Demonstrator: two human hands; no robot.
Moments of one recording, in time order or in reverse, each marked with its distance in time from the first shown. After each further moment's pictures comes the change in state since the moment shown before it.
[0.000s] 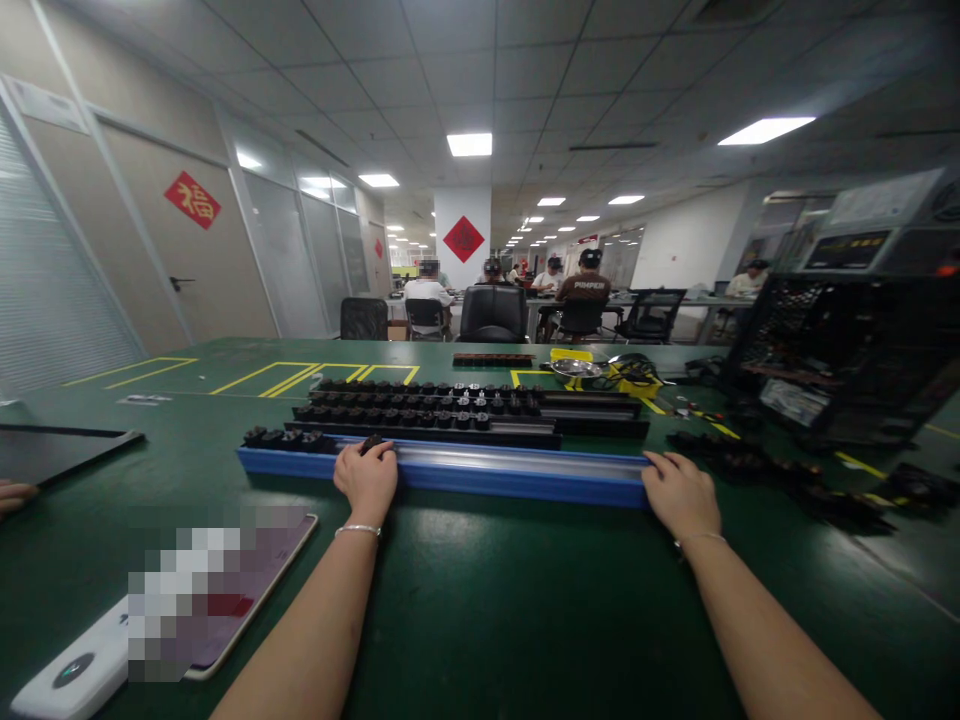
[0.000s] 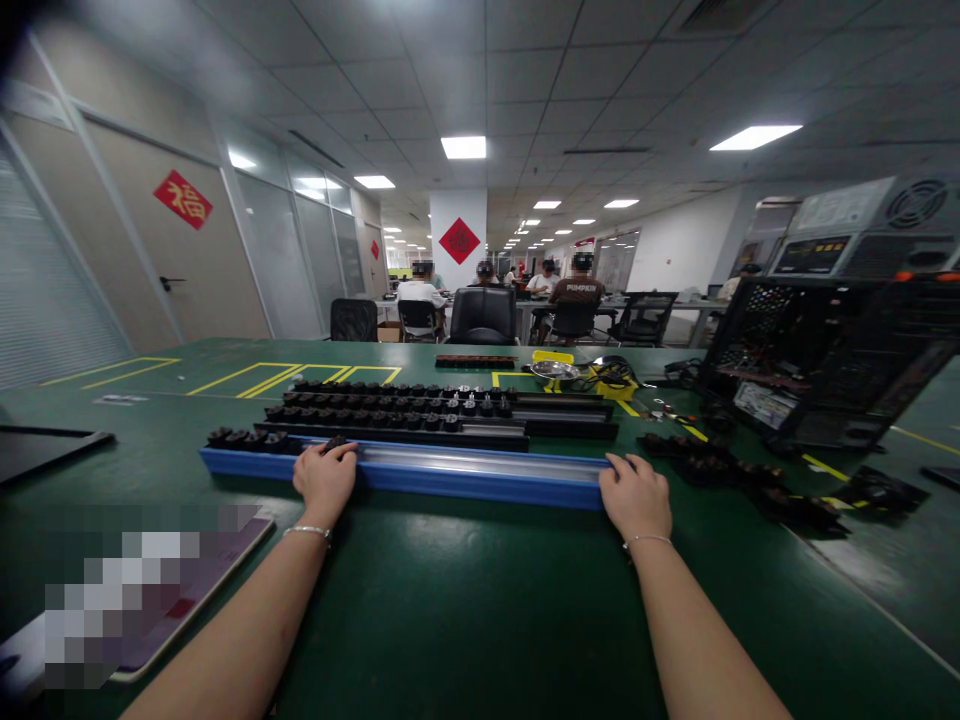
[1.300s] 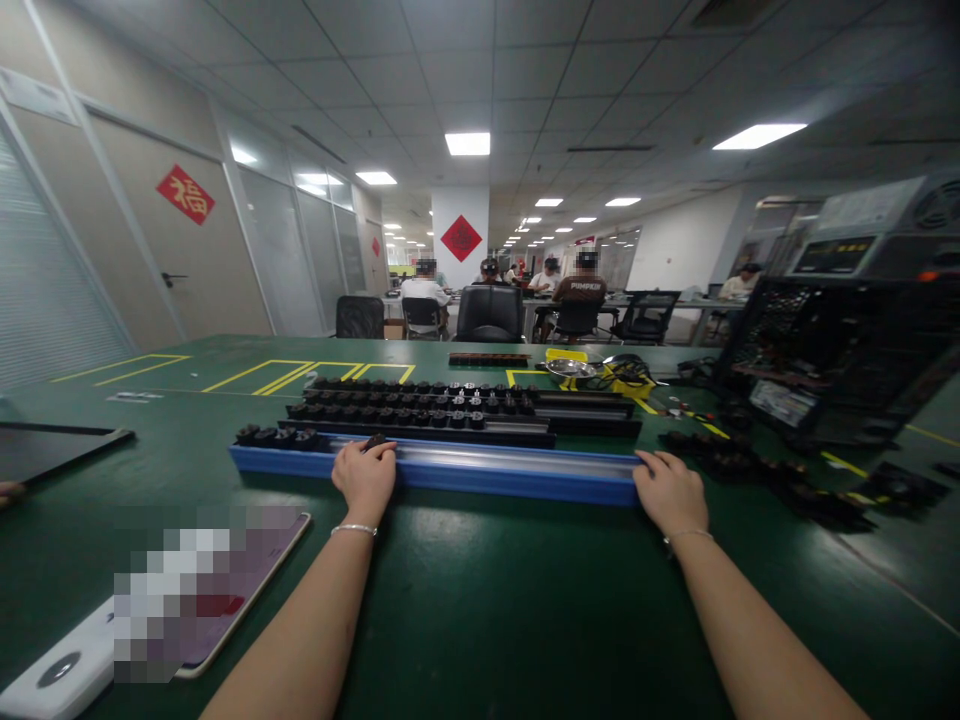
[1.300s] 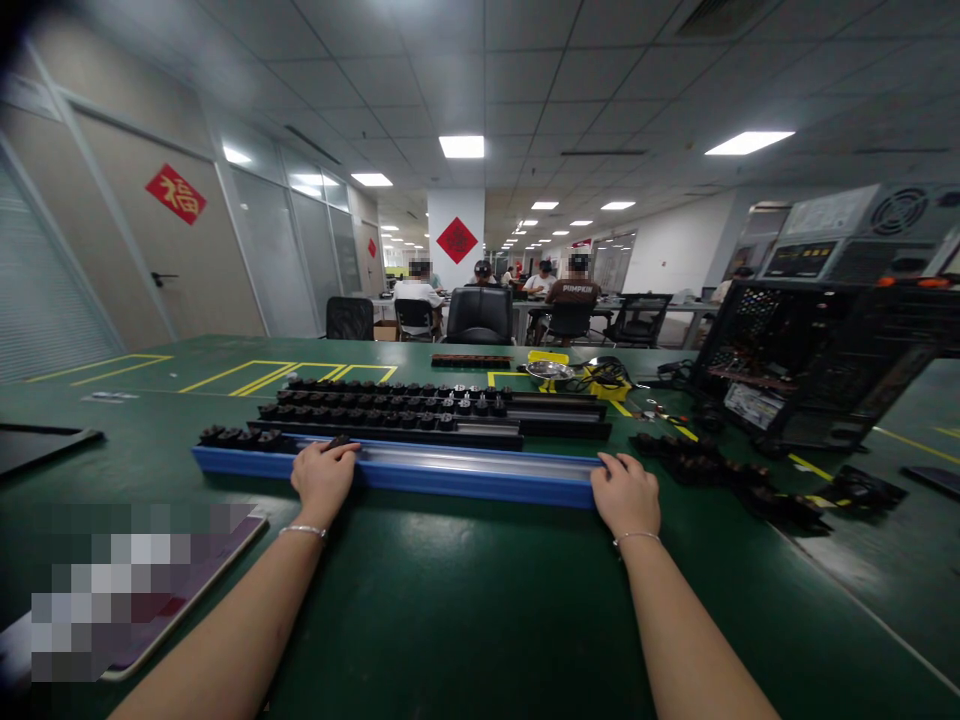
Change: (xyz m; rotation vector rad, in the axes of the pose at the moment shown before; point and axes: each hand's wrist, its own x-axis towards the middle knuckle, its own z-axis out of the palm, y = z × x) left_hand -0.002 0.001 0.001 -0.020 -0.007 0.037; right_hand 0.000 -0.004 -0.003 0.008 -0.005 0.030
